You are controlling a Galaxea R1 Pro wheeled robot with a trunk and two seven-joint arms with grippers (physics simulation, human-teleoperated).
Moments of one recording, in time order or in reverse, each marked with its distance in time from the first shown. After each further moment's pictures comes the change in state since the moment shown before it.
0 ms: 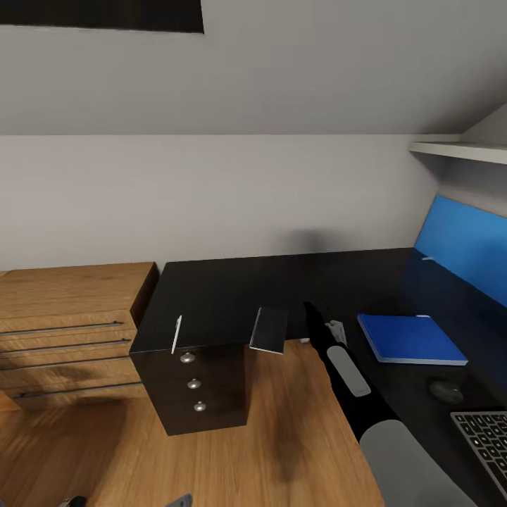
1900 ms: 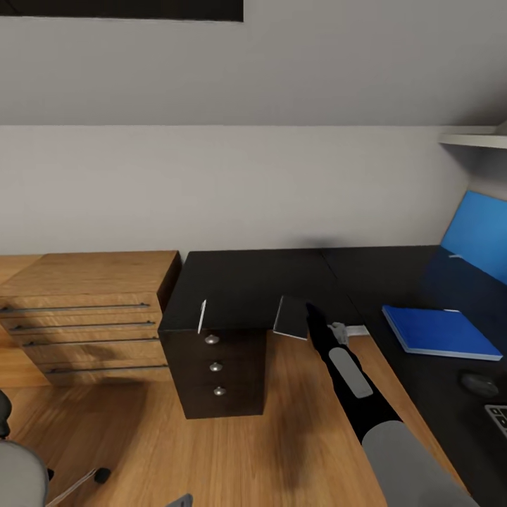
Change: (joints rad) left arm 0.000 0.000 -0.003 -0.002 0.001 0.001 0.001; right arm 0.002 -0.010 -0.003 0.012 0.003 -0.005 0.001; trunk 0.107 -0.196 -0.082
